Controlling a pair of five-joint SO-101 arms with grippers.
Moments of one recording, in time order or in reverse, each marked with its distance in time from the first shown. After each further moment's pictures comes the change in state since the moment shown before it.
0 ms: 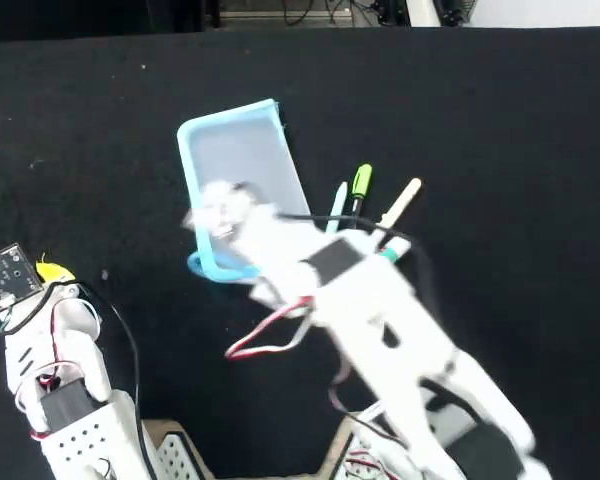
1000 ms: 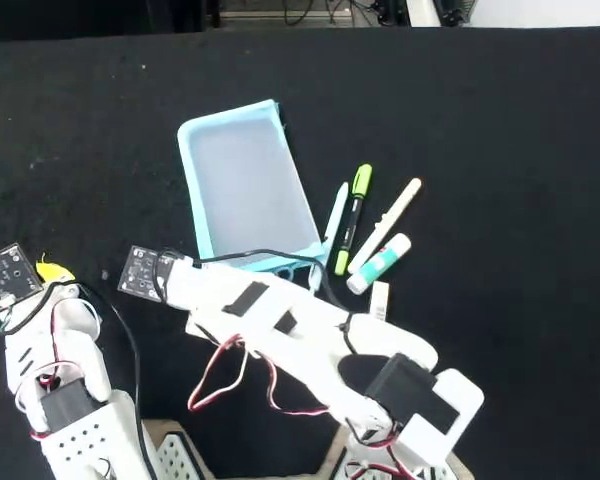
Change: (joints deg) left arm 0.0 0.0 0.0 0.0 0.0; right arm -22.5 32.4 1.4 -39.9 -0.2
